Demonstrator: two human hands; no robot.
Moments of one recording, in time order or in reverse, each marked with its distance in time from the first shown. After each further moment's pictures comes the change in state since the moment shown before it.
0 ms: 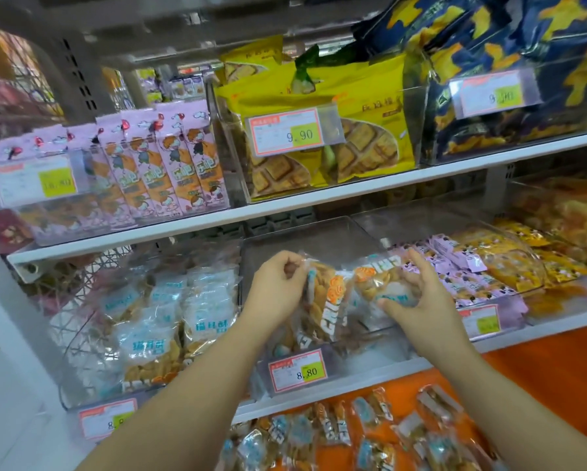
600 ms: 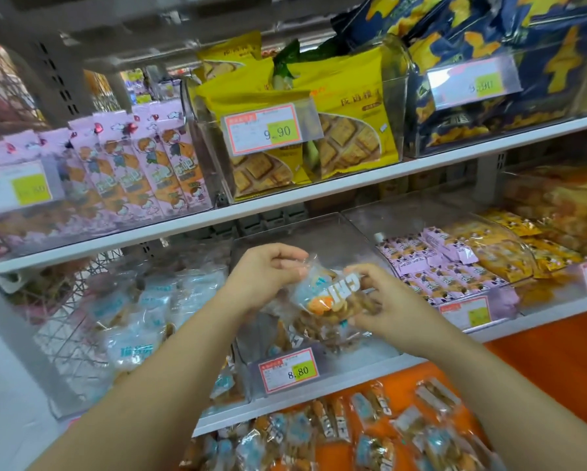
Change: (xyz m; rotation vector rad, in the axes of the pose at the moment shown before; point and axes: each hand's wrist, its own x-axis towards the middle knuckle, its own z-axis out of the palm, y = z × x) left_hand 0.006 0.017 -0.016 -0.216 -0.246 -0.074; right_hand -0.002 -0.020 0.000 -0.133 -0.423 -0.129
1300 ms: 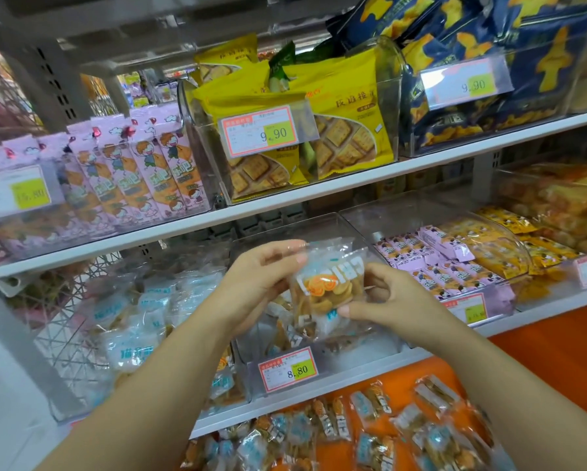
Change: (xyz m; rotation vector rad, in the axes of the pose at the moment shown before) left_hand -0.019 0.006 0.000 -0.414 -0.094 0.022; right_hand -0.002 0.001 -0.009 0.157 0.029 0.030
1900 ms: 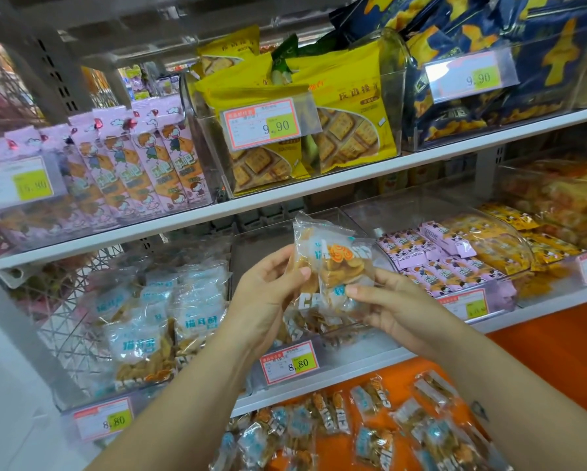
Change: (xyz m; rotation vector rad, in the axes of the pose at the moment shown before) left_hand -0.017 -0.023 0.016 -0.278 0.109 0.033; right_hand -0.002 0.000 0.012 0.739 -0.062 0.200
